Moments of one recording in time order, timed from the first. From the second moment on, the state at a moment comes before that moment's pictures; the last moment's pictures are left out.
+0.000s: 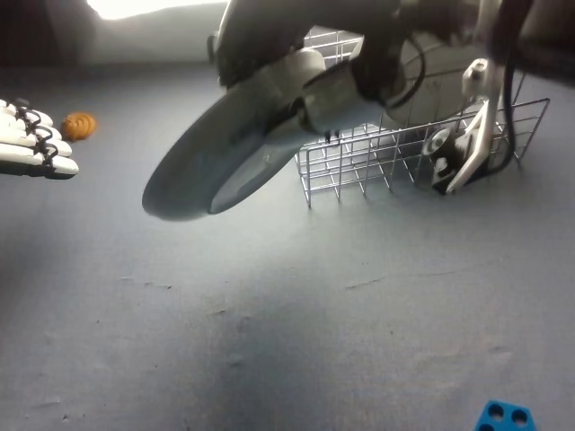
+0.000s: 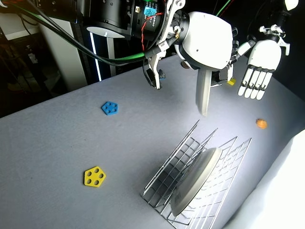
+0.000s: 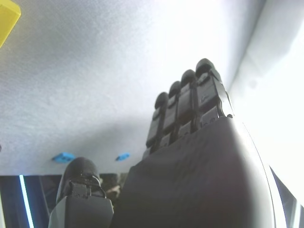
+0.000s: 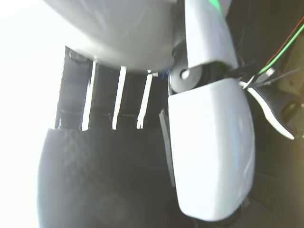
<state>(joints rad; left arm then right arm) 0.70 -0.94 1.78 1.56 -0.98 -0.26 -0.01 -1.13 0.90 0.86 0.20 -1.50</state>
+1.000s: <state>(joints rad) 0.71 -0.95 1.78 1.56 -0.98 -0.25 0.04 -1.06 0.99 1.13 0.14 -1.51</state>
